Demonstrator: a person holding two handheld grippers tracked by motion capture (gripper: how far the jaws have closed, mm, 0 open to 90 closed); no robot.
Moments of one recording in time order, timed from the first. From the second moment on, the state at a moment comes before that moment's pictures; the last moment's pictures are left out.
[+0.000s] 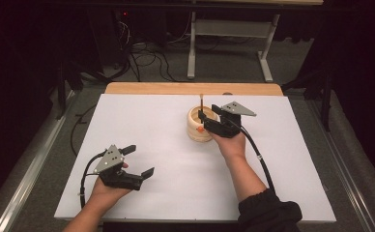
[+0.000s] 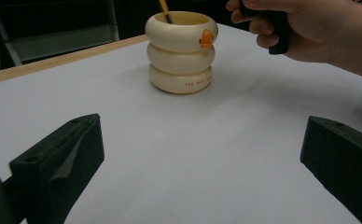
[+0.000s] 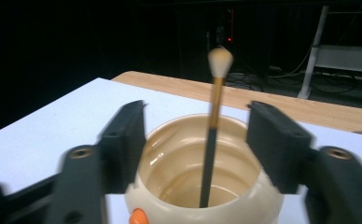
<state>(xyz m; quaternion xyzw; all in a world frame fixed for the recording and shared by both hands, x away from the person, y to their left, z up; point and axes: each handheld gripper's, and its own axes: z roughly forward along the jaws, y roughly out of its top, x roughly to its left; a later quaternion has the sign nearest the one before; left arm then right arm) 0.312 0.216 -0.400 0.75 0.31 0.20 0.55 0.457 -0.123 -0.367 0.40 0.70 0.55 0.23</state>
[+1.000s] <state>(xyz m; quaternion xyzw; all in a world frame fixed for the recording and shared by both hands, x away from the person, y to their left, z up) 0.312 0.217 -0.400 0.75 0.31 0.20 0.55 0.438 -0.119 -0.365 0.37 0.72 0.53 0.23</state>
